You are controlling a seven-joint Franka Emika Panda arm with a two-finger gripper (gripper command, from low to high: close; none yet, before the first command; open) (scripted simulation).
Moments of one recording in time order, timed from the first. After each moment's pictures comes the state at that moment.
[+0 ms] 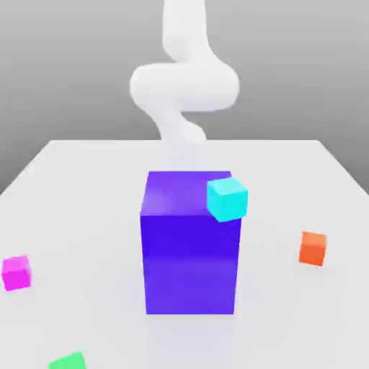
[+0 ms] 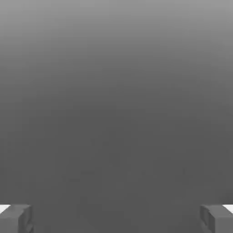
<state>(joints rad) -0.03 -0.71 -0.05 -2.32 0.02 2.34 0.82</state>
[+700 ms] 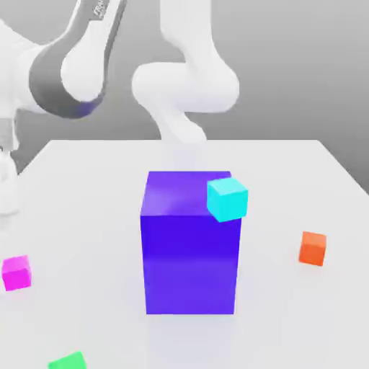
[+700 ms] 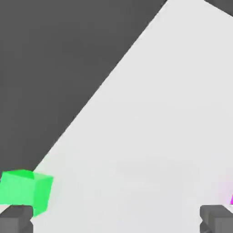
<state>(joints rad) -0.33 0.06 -0.38 -2.51 0.23 2.67 0.93</state>
